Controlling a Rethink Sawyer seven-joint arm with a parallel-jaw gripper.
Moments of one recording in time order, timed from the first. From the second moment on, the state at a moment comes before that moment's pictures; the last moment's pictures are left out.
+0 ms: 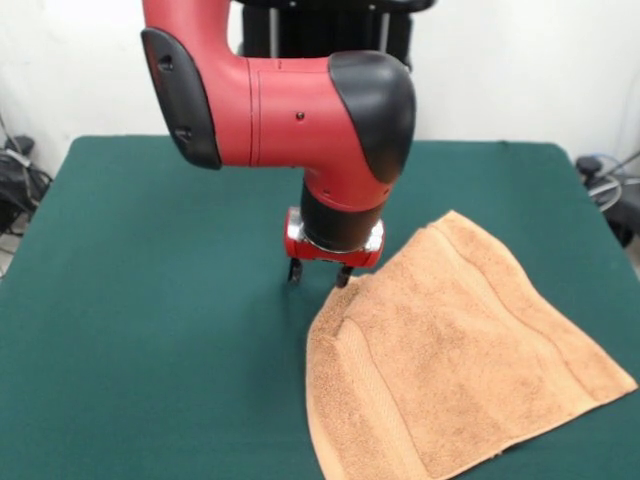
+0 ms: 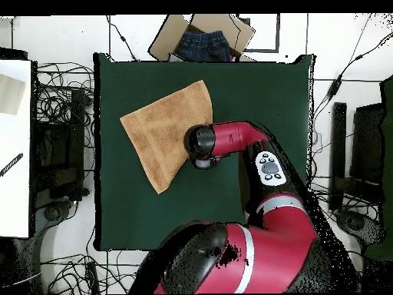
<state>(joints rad) -0.37 -0.34 0.25 1.37 -0.52 0.85 1.93</state>
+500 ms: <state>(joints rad) -0.36 -0.34 0.24 1.36 -0.52 0.85 1.93</state>
